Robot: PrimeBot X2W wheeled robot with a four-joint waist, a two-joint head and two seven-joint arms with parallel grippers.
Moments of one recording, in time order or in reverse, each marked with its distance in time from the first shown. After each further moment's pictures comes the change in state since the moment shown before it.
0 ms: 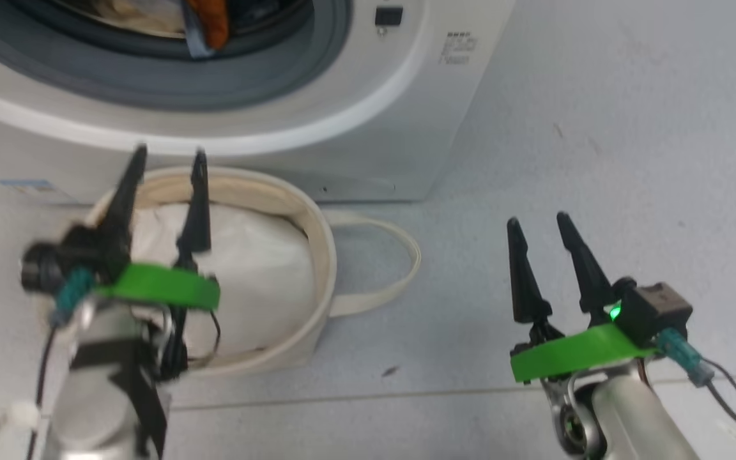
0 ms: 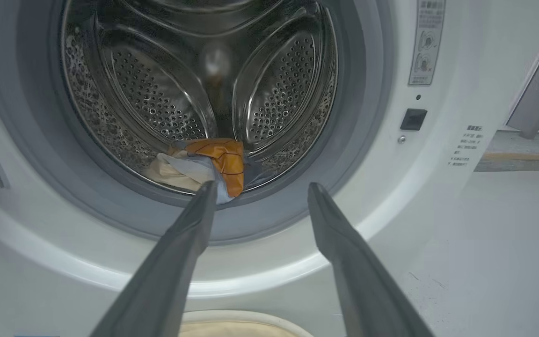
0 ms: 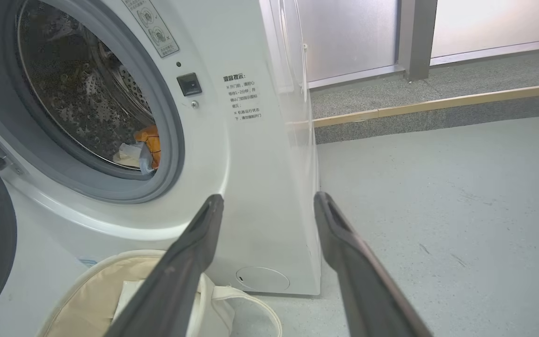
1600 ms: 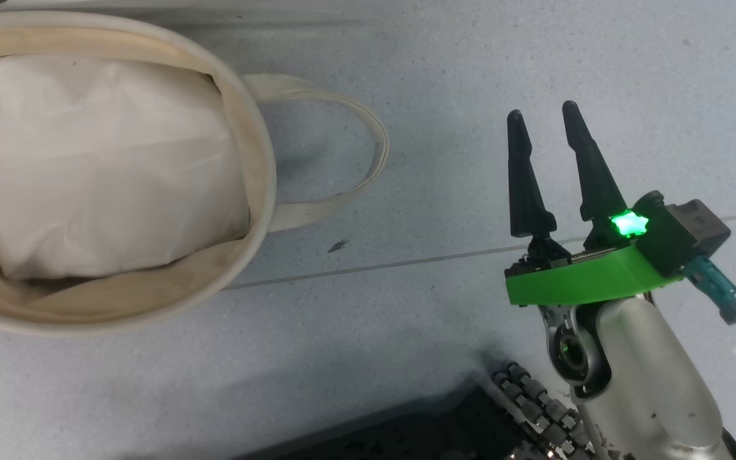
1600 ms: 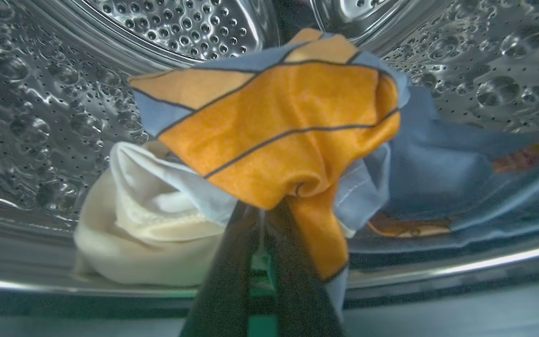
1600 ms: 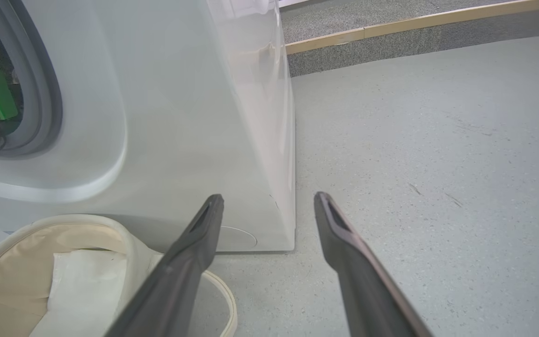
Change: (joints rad) left arm -1.193 0.151 -0.132 0.935 0.183 0.199 0.186; right arm -0.203 0.000 0.023 -0.082 0.059 0.000 0.000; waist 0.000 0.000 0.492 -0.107
